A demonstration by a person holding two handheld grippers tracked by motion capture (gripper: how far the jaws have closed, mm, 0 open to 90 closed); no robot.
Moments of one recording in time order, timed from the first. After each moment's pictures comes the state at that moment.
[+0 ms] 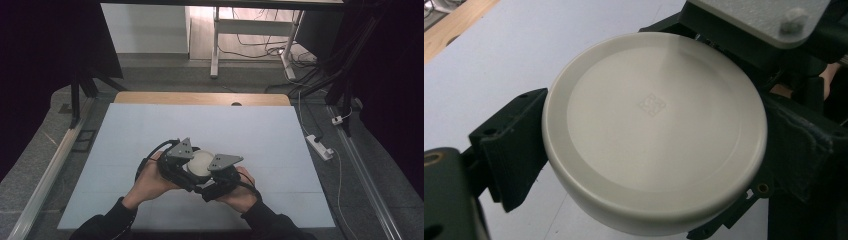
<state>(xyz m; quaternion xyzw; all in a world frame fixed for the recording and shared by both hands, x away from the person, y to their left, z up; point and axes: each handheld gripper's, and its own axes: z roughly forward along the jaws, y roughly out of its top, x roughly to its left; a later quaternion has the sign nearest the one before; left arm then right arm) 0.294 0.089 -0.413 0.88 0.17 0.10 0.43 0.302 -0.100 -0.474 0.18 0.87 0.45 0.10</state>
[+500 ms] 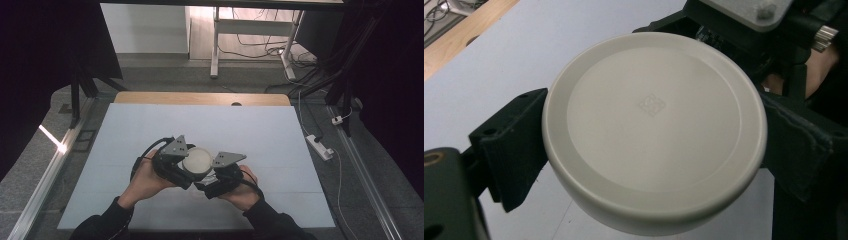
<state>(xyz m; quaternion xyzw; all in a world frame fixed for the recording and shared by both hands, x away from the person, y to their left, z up) 0.293 0.101 -0.408 0.88 0.19 0.11 0.43 0.309 -0.107 -0.475 0.19 0.87 0.45 0.11</state>
